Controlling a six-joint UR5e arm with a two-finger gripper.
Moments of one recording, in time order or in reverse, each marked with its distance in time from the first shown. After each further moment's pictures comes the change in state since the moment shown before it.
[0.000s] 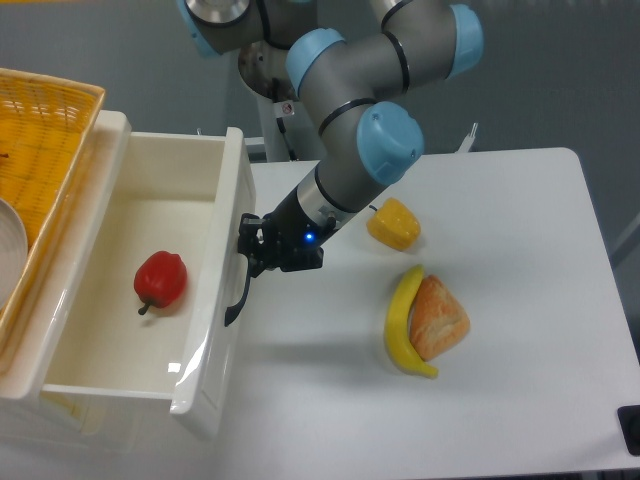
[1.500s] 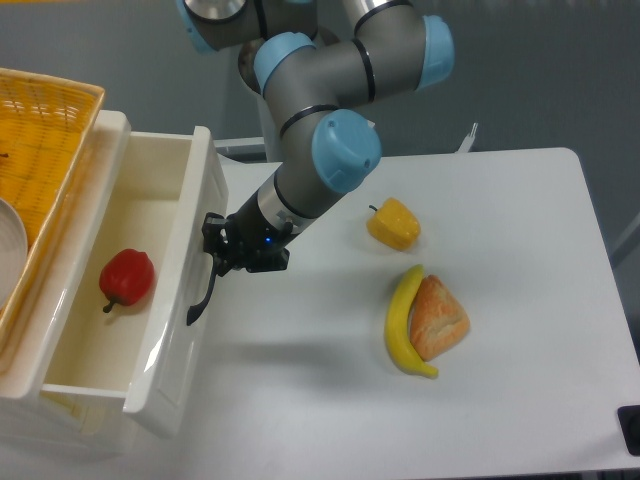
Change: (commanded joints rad) arm -0.090 -0.002 0.002 0.003 0.002 -0.035
